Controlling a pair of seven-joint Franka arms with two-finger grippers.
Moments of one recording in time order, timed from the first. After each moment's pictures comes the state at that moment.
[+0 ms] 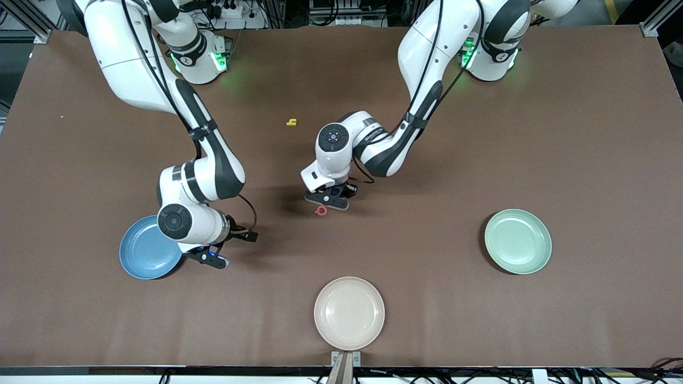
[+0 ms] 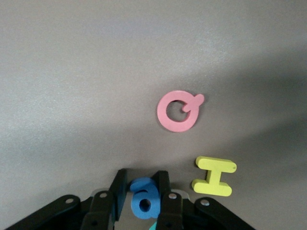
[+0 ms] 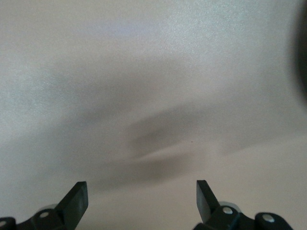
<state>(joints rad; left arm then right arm) -0.81 0.91 -0.07 -1.37 0.08 2.34 -0.61 0.31 0.72 -0.02 -1.53 0.12 2.09 0.57</state>
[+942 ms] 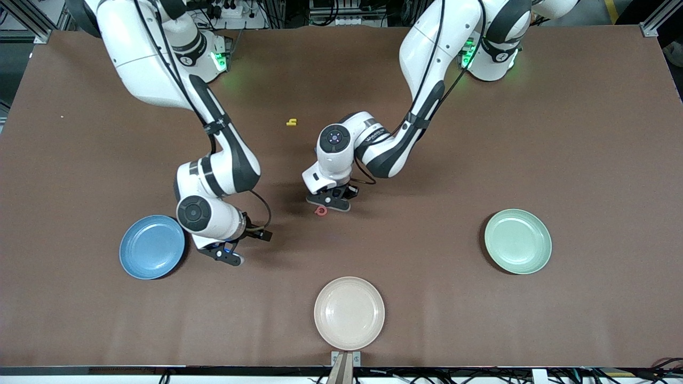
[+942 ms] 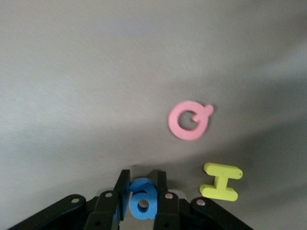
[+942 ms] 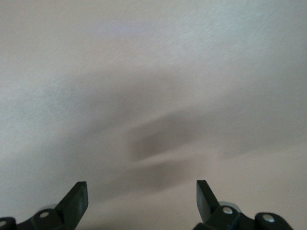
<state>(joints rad) -0.79 0.88 -0.06 -1.37 0.08 2.32 -0.61 0.38 0.73 -0.02 -1.53 0.12 2.17 0.65</state>
